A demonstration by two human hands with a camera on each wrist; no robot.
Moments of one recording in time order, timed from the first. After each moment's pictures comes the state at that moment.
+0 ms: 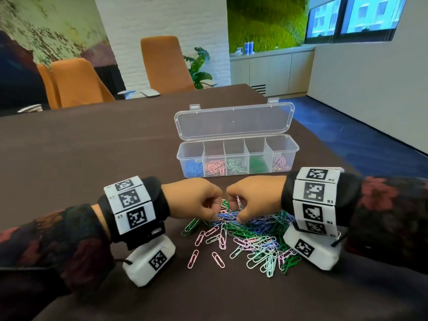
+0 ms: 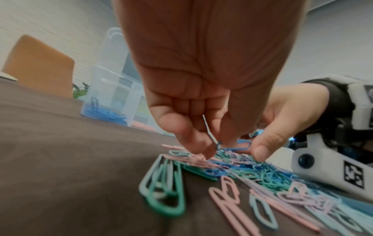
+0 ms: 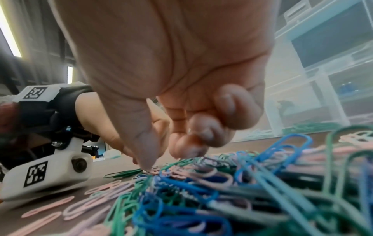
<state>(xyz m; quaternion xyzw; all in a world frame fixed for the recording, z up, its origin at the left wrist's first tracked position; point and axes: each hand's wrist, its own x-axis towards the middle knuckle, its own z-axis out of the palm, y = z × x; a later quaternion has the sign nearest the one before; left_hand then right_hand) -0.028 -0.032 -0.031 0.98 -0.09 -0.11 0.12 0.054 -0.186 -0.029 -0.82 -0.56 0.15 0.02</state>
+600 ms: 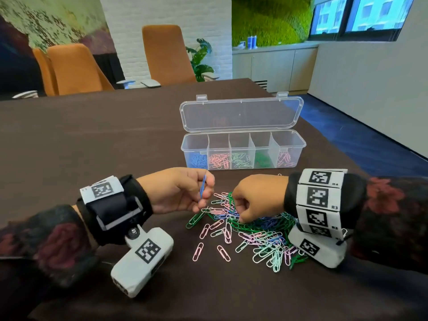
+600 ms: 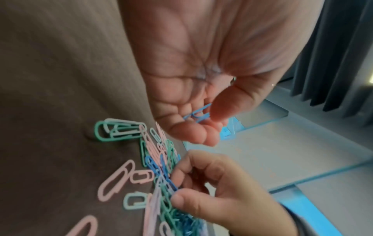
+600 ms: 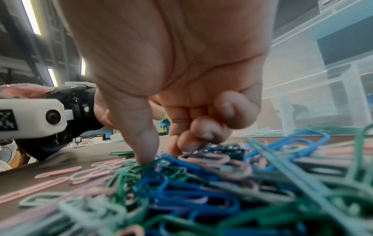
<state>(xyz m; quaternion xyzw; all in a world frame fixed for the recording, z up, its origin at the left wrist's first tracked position) -0.052 -0.005 -0.039 0.65 0.03 -0.17 0.74 0.046 -0.177 -0.037 -0.81 -0.57 0.14 -0.03</state>
